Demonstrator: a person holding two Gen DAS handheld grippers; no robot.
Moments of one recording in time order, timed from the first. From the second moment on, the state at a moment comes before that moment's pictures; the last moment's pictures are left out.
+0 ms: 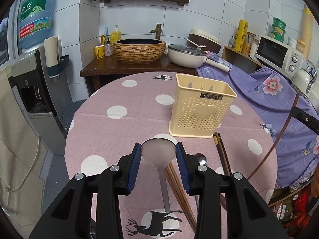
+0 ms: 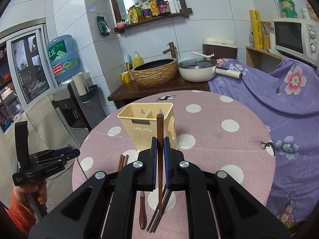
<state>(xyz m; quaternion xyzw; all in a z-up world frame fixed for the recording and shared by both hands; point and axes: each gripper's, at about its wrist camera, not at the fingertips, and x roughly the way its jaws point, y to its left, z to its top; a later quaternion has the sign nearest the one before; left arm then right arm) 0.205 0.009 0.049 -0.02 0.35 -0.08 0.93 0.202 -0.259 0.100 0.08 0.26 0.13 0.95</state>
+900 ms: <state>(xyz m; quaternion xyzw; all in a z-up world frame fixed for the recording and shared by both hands) 0.346 -0.038 0.193 -0.06 0.22 -0.10 0.97 0.325 -0.239 0.252 0.11 0.16 0.11 0.97</state>
